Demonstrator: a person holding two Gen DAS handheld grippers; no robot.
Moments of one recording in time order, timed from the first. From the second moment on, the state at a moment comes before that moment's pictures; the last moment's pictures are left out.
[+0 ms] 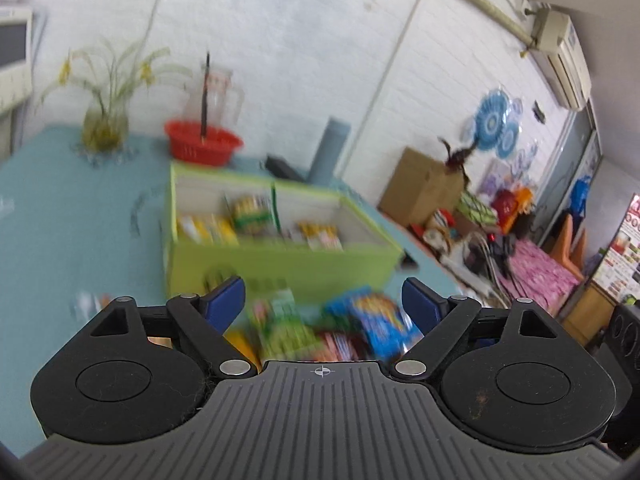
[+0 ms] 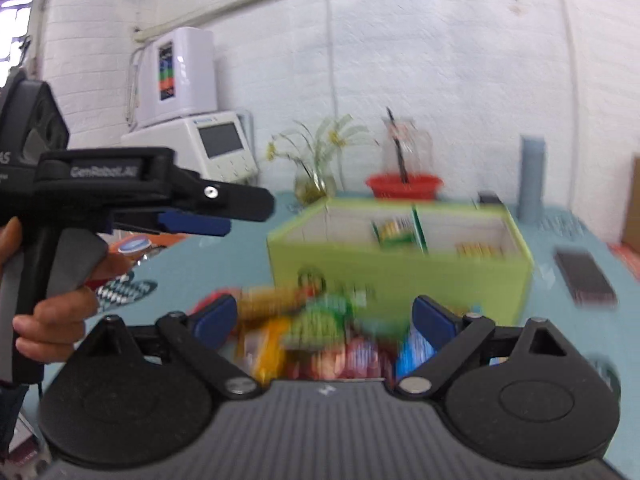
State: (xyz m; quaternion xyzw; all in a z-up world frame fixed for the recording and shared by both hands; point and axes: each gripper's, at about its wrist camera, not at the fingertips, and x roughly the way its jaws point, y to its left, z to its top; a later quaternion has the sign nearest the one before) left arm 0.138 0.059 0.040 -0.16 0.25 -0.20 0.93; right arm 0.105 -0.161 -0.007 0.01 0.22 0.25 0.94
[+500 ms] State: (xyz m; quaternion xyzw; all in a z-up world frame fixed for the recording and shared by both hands) left arm 0.159 -0.006 -0.032 -0.15 0.42 -0.24 0.87; right arm 0.120 -0.146 -0.056 -0.04 0.30 0.28 0.91
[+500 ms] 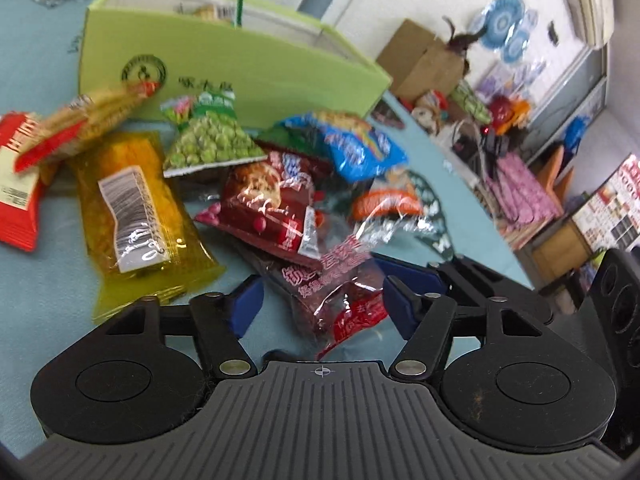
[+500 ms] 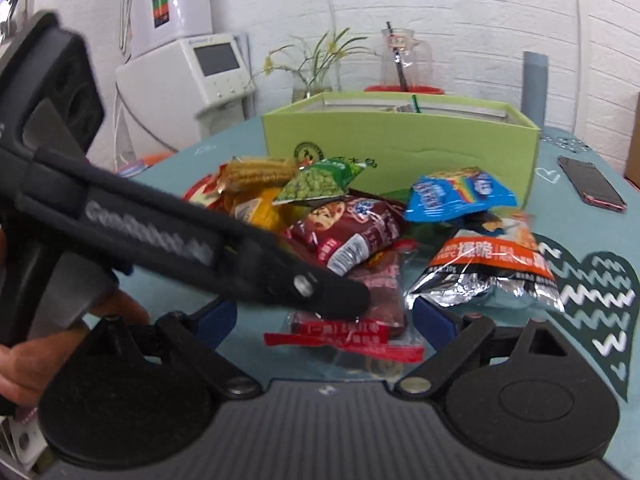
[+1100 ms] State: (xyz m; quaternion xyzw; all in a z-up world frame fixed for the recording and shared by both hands) left arm 0.079 0.006 -0.018 -0.12 0.39 -0.23 0.89; right arm 0.054 -0.162 -0.053 0.00 0.31 0.29 0.91
